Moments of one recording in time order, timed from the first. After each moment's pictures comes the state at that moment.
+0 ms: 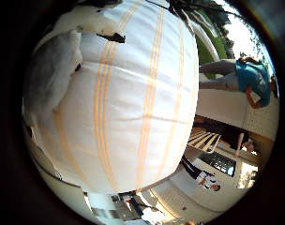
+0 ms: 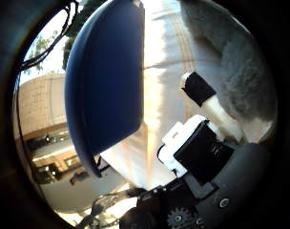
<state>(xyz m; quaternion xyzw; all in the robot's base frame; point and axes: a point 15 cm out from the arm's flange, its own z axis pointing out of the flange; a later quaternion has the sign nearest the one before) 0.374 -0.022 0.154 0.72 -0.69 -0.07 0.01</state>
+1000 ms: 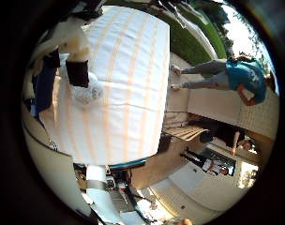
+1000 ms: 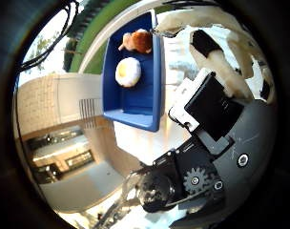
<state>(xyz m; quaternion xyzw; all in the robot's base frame) 0.360 -0.017 0.351 0.73 -0.68 -0.07 -0.01</state>
